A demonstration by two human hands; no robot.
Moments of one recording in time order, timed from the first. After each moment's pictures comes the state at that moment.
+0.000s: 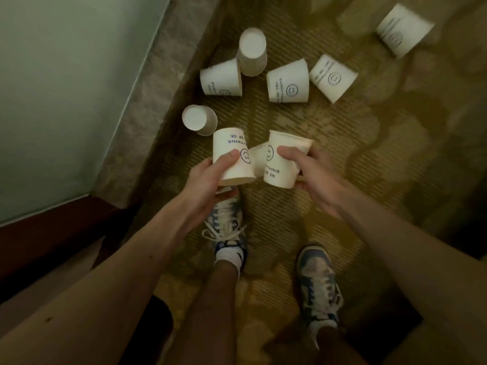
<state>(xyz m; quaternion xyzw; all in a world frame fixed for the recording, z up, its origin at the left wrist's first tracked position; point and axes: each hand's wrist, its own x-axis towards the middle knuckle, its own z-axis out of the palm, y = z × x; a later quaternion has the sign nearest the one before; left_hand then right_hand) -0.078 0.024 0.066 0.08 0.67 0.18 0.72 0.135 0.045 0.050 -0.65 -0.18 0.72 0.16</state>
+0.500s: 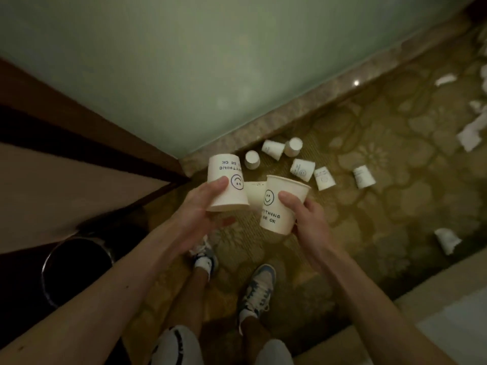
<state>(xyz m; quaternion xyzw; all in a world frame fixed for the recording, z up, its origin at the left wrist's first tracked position) -0.090 -0.094 0.378 -0.03 0.60 0.45 0.66 0.109 0.002 0.383 -0.55 -0.37 0.74 0.11</state>
